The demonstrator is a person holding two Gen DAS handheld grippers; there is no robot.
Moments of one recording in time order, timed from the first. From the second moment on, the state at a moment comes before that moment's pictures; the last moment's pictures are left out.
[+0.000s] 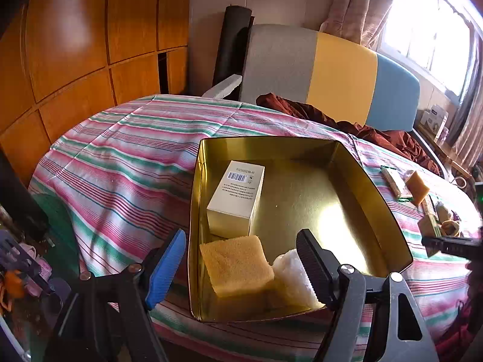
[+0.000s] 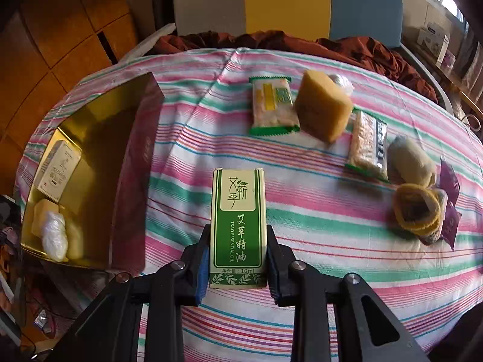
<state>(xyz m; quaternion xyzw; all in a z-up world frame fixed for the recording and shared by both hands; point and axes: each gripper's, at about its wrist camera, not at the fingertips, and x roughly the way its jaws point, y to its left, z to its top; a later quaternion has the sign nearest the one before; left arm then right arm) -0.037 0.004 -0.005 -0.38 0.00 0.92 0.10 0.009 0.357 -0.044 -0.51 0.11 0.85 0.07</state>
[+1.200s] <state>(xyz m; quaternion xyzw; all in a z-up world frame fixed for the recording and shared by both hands) -0.033 -0.044 -0.017 -0.39 -0.05 0.92 0.06 -0.113 0.158 -0.068 -0.55 0.13 0.81 -0.18</state>
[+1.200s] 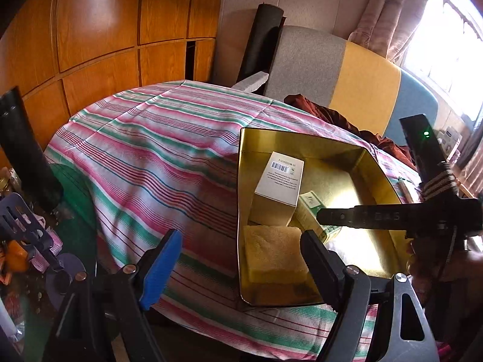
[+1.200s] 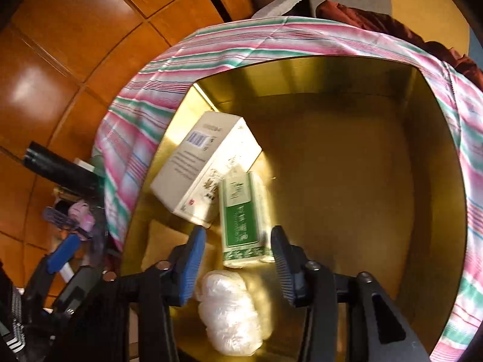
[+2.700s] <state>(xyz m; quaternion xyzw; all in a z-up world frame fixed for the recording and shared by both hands) -0.022 0.148 0.009 -0.39 0.07 0.88 0.27 0.062 0.536 -0.020 -0.45 0.22 0.83 0.26</state>
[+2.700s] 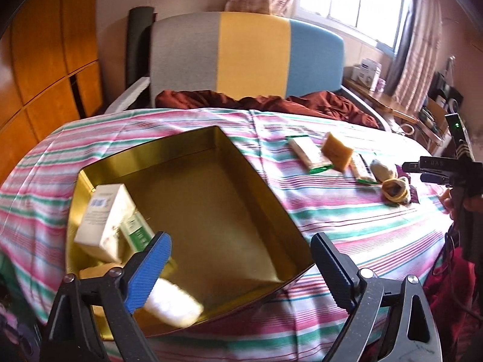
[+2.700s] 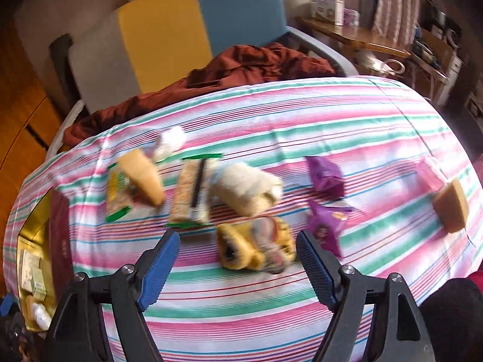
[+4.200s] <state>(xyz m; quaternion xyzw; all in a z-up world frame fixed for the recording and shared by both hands) -0.003 0.492 -0.067 -0.44 0.17 0.73 0.50 0.113 0.633 -0.082 -0.41 0.42 0.75 0.31</state>
